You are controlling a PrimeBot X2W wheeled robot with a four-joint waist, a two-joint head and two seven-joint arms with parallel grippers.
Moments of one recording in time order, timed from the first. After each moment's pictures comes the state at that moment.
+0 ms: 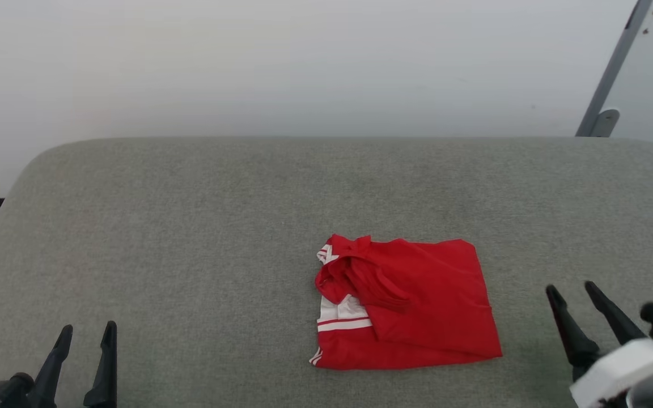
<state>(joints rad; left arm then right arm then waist) 0.15 0.34 0.00 0.16 -0.49 -0.13 -0.26 -0.01 -0.39 0.16 0.24 0.60 0.13 -0.12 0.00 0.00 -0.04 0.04</state>
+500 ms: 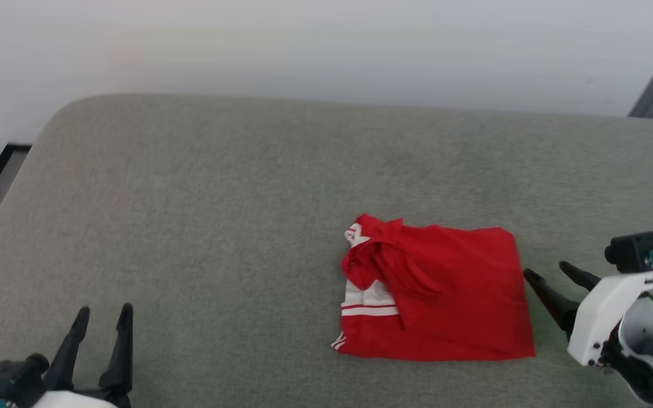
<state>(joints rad) 0.09 0.33 -0.05 0.17 -0.52 -0.13 -0.26 -0.23 -0.48 0.28 0.28 0.70 0.13 0.28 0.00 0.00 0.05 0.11</state>
